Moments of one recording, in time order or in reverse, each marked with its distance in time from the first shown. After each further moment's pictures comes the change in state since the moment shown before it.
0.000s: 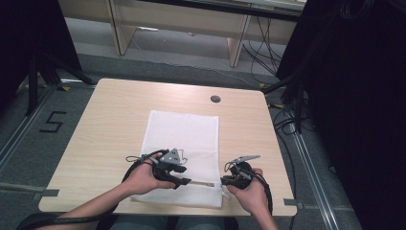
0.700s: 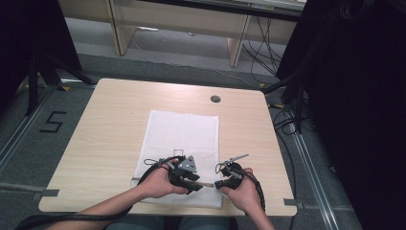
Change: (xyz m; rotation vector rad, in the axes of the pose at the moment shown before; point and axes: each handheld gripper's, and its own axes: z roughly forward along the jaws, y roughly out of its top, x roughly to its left) left arm -0.020 0.013 0.037 0.061 -0.060 0.060; right arm 0.012 0.006 0.021 0.127 0.050 -0.003
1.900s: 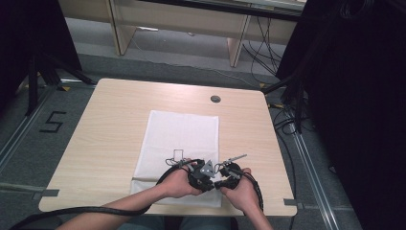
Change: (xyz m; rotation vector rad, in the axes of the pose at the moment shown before) left arm -0.010 0.026 0.042 0.099 0.007 0.115; right arm -0.001 0.001 0.007 0.003 -0.012 -0.006
